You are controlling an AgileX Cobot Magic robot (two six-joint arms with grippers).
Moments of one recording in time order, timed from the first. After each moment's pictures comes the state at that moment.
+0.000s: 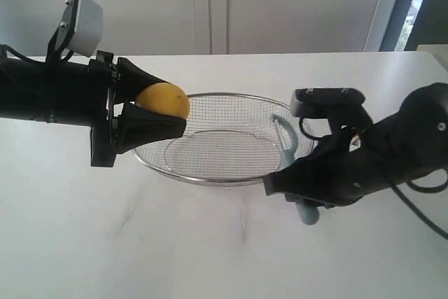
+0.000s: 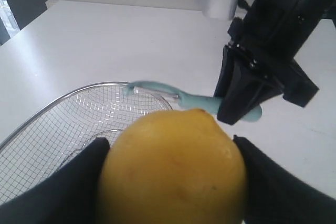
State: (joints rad) left arm -0.29 1.50 -0.86 -1.53 0.98 2.11; right arm 0.49 1.44 -0.74 0.32 0.43 -0.04
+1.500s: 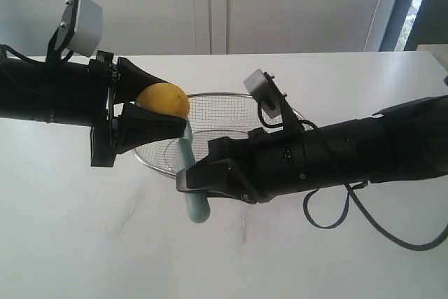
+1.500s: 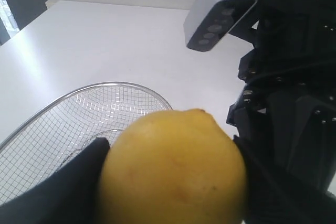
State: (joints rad) left arm -0.29 1.50 -0.86 -1.53 0.98 2.11; right arm 0.46 1.62 -0.75 1.67 0.90 -1.18
